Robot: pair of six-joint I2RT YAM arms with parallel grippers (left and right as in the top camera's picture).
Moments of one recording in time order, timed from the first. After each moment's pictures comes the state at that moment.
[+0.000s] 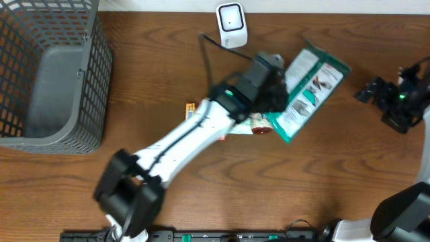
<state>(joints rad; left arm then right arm) -0.77 1.87 1.54 -0.44 0.25 -0.73 -0.46 1.62 1.45 -1.13 -0.33 0.22</state>
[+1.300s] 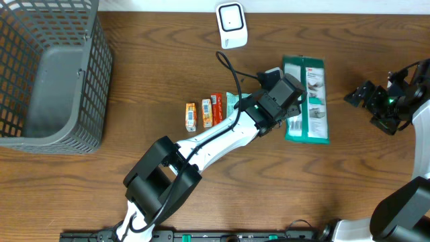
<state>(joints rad) -0.87 2.04 1.54 -0.29 -0.05 -1.06 -0.43 1.62 1.33 -1.01 -0.37 0.22</state>
